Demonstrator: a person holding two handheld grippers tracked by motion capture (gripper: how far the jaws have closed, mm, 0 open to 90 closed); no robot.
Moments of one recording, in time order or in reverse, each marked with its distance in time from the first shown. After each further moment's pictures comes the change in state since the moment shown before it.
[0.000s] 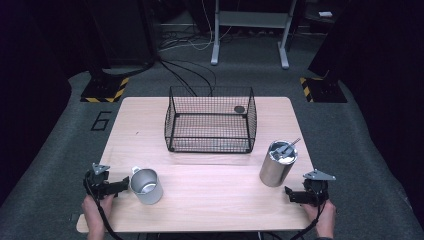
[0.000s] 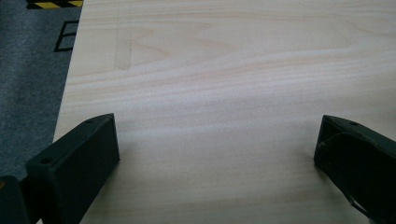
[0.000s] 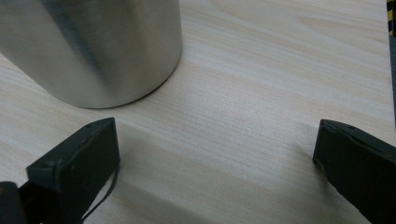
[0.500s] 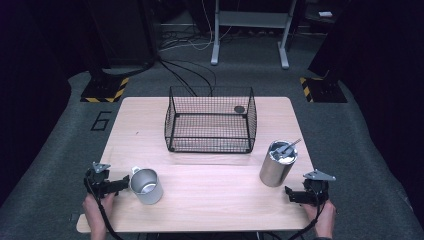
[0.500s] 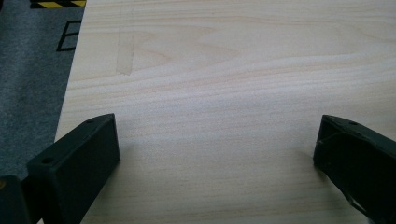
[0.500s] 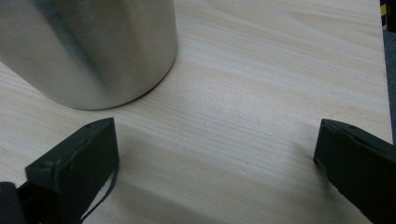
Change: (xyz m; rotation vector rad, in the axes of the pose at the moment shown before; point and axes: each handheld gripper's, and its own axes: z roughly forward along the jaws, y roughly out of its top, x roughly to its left) left arm -0.001 0.002 0.002 -0.006 0.012 -0.007; right arm 0.002 0.000 0.000 0.002 -0.022 0.030
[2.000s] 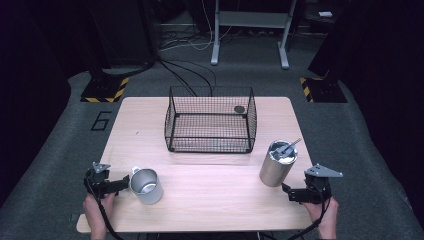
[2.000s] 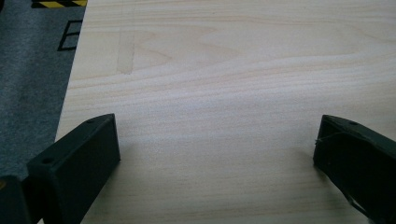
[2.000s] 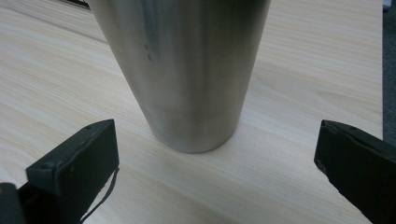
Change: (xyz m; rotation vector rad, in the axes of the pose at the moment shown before) left arm 0.000 0.000 -0.001 0.008 0.001 -0.002; right arm 0.030 0.041 -0.056 -0.081 0.109 -0.055
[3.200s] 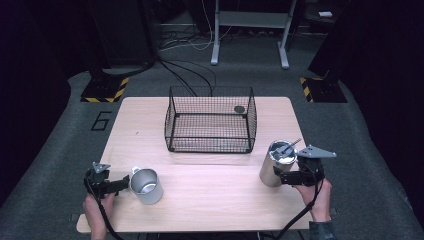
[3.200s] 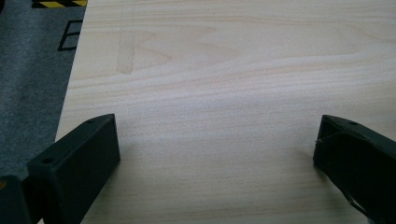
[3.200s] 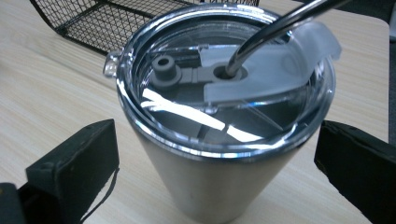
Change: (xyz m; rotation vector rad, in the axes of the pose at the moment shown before) left arm 0.000 0.000 0.000 0.000 0.001 0.000; right arm 0.014 0.061 0.003 -0.051 0.034 -0.036
